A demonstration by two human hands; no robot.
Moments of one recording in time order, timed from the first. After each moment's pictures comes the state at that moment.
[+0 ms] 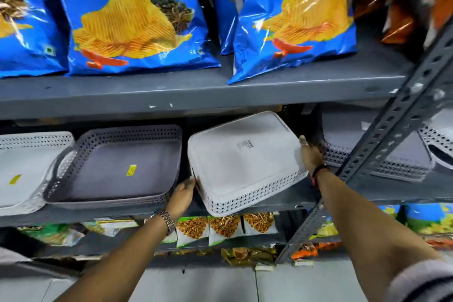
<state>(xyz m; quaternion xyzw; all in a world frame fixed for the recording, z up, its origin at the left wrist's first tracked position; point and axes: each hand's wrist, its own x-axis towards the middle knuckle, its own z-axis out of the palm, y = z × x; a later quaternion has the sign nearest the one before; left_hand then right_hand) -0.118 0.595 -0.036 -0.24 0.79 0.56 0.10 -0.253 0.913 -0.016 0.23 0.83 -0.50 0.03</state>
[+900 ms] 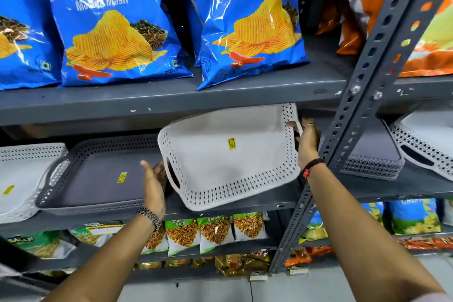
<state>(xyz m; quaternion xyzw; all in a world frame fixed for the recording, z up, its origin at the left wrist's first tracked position) -0.111 0.607 0.012 -0.26 0.59 0.75 -0.14 -0.242 0.926 0.054 0.24 0.59 -0.76 -0.09</state>
